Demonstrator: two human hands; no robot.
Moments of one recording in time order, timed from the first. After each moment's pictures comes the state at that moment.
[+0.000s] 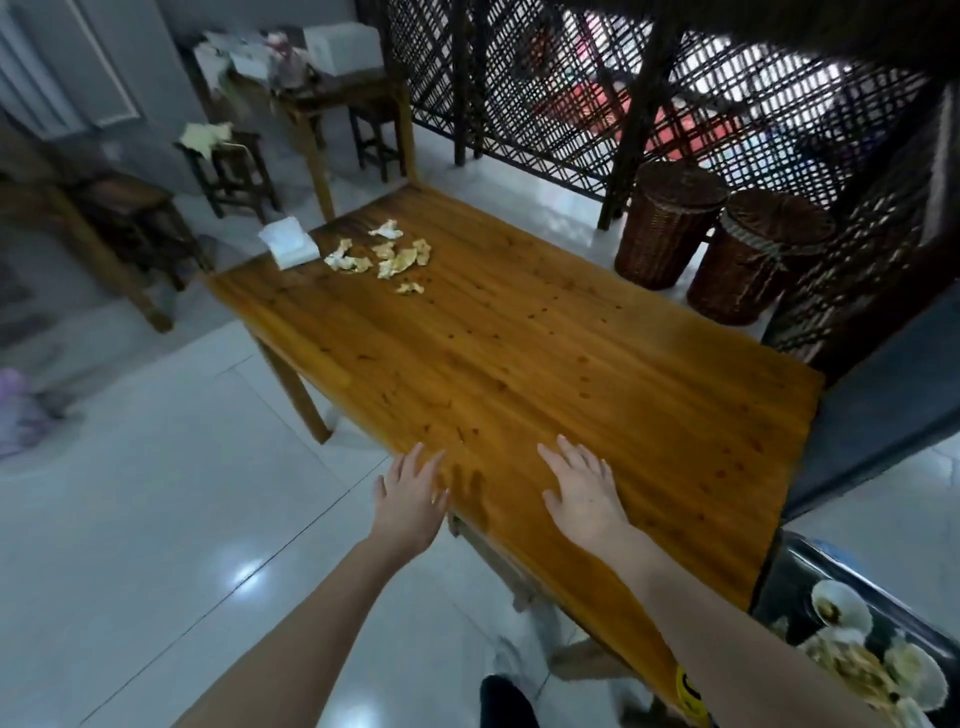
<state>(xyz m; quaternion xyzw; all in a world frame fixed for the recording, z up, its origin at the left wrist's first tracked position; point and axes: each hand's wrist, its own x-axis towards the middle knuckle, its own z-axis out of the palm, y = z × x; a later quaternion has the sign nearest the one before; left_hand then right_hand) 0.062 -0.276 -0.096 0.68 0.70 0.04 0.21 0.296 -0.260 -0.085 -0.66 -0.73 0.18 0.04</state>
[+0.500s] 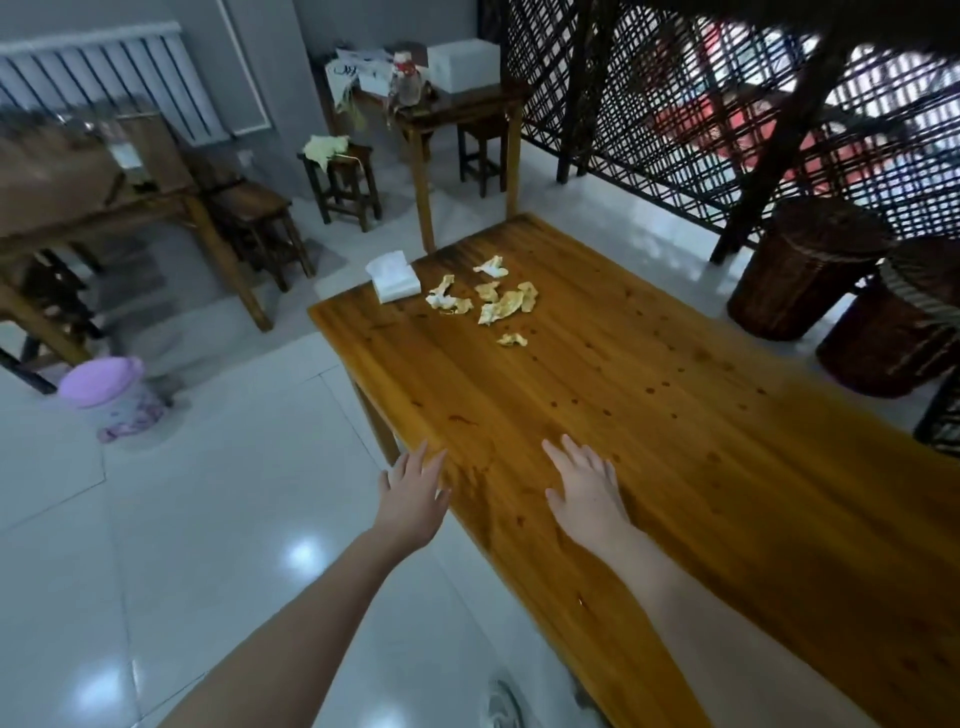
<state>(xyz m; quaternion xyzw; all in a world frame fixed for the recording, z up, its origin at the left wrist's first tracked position) -0.074 -0.152 -0.090 0.62 0.77 0.01 0.17 0.156 -0.099 -0.080 -0.57 -0.79 0.21 0.06</state>
